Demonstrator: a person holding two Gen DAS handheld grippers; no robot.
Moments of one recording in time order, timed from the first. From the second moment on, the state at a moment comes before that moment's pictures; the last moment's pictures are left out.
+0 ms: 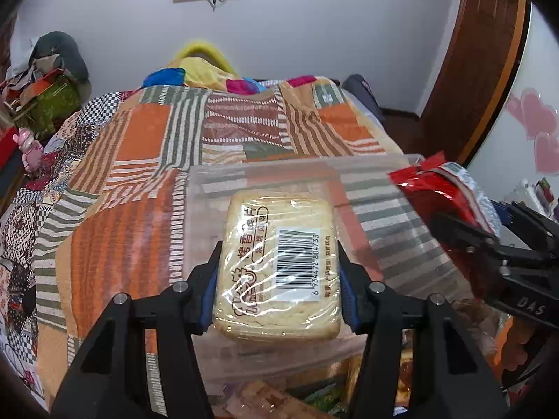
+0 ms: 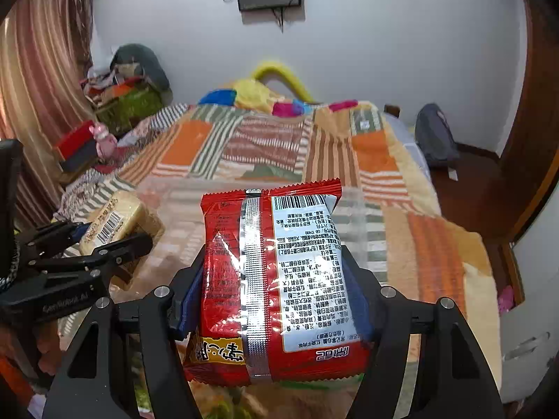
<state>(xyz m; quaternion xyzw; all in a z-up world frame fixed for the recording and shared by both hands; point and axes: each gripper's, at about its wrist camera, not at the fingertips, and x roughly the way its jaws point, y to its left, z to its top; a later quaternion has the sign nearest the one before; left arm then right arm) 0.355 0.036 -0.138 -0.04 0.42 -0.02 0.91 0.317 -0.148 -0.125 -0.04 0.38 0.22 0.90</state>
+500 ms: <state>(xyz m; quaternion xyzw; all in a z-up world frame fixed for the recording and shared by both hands) 0.352 0.028 -0.135 0.00 0.40 -0.01 0.92 0.317 -0.149 -0.123 -0.06 0.40 0.21 0.89</state>
